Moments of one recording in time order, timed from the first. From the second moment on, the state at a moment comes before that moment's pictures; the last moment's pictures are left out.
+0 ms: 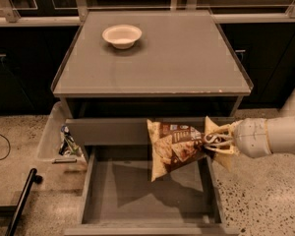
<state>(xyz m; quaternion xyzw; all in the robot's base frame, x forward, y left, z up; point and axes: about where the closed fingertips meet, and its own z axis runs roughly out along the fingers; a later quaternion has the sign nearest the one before) 0.478 -0.195 0.751 -0.68 0.57 0.11 0.45</state>
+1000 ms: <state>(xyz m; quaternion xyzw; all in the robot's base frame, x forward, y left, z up) 0.513 -0.189 0.906 -0.72 0.47 0.12 0.49</state>
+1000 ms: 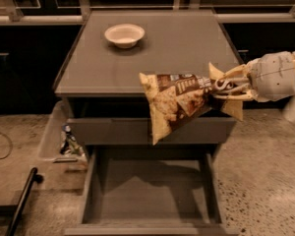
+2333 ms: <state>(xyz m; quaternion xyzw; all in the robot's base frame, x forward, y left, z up) 0.553 -0.191 0.928 -0.71 0.47 0.13 0.50</state>
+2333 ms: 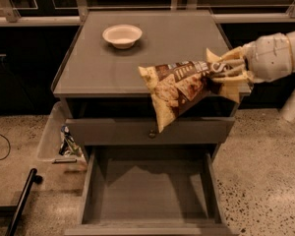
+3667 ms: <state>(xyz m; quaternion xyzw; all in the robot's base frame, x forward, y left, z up) 0.669 -0.183 0.992 -0.64 0.53 0.07 0.55</state>
